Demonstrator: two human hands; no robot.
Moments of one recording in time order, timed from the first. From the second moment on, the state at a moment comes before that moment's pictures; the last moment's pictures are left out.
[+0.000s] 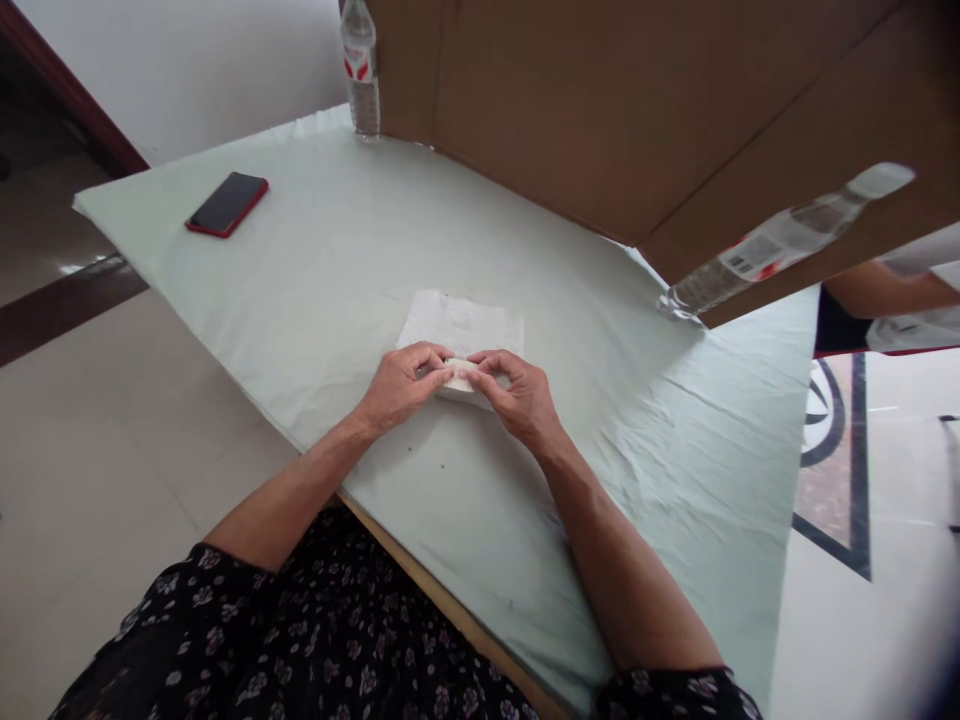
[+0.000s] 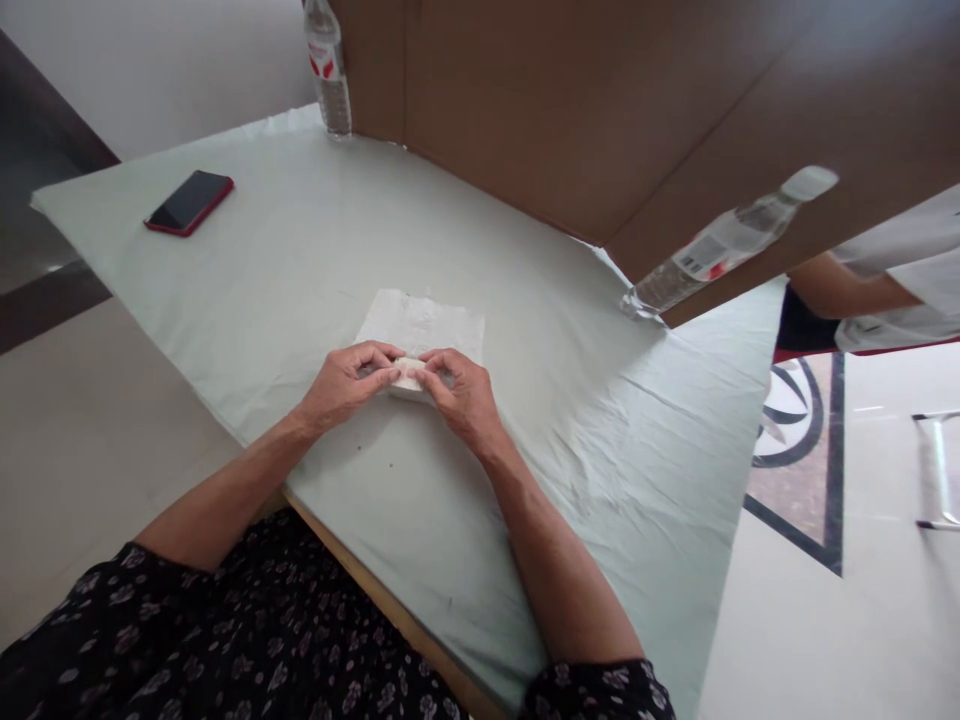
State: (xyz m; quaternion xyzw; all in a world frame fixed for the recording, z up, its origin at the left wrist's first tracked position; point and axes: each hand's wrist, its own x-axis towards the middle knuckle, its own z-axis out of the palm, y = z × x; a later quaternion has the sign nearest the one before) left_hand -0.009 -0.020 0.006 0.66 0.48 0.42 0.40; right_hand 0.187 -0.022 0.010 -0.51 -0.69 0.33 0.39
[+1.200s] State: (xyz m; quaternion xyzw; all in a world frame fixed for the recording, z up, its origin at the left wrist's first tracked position) left_hand -0.022 -0.011 0.020 0.71 0.49 0.31 0.39; right_hand 0.169 -0.057 0.016 -0.48 -0.86 -0.04 0.18
